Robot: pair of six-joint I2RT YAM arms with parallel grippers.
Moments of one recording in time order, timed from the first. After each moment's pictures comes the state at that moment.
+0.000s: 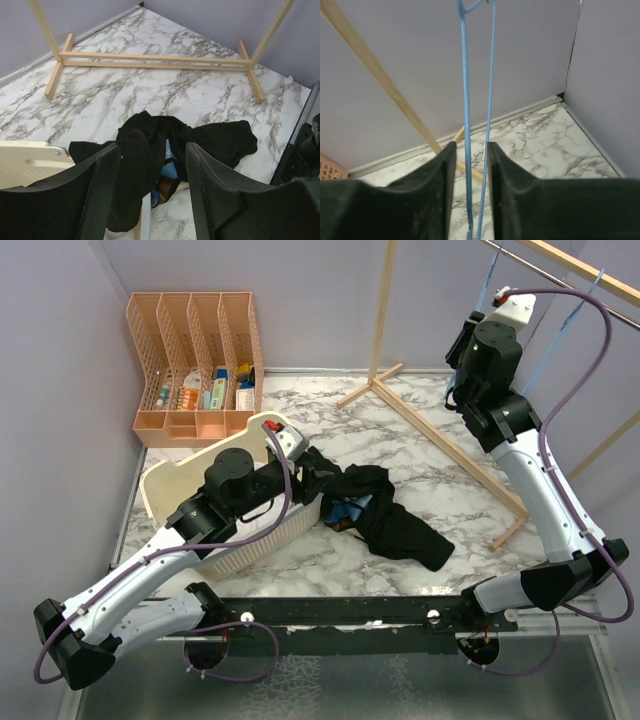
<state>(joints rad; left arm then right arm) -0.79 0.91 0.90 -0.10 0.15 -0.08 0.39 1.42 1.67 -0.26 0.70 0.19</state>
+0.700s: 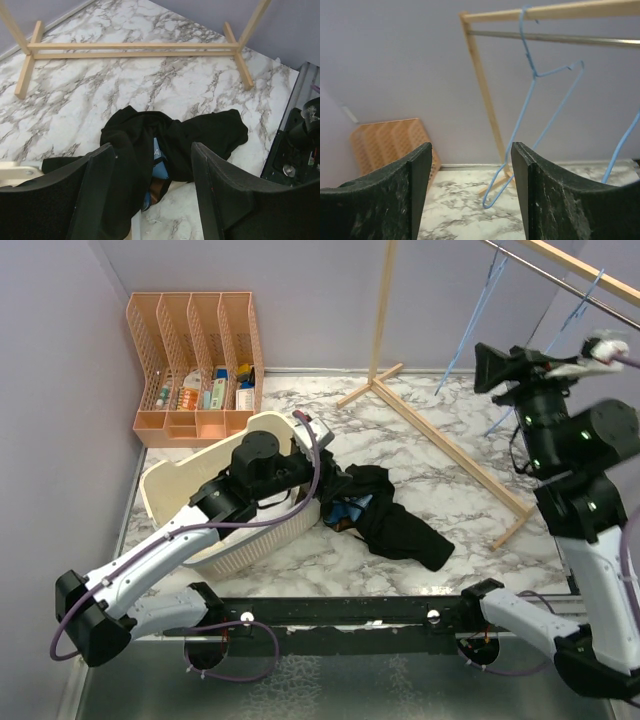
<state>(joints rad) -0.79 1.06 0.98 -0.11 0.25 -0.07 0.39 1.02 1.51 -0.21 0.31 0.17</state>
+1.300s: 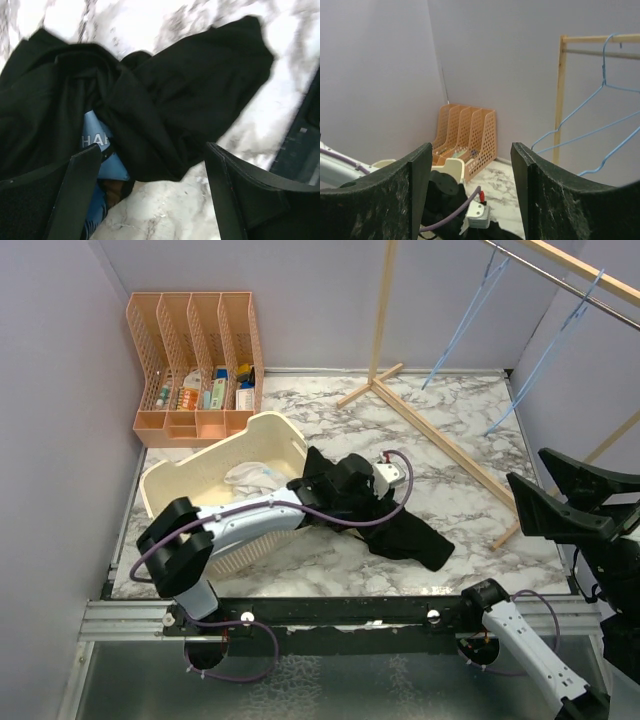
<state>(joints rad) -1.00 1.57 1.12 -0.18 0.17 -0.04 0.39 0.42 1.33 -0.36 -0.17 0.16</state>
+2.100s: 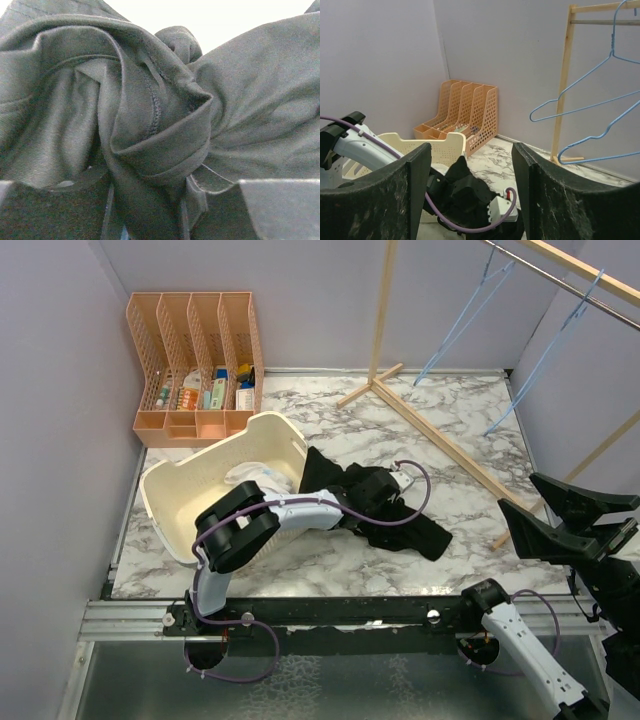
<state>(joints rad) -1.04 1.95 1.24 -0.13 -0.14 -0.14 0.39 0.33 1.29 -0.53 -0.21 0.13</state>
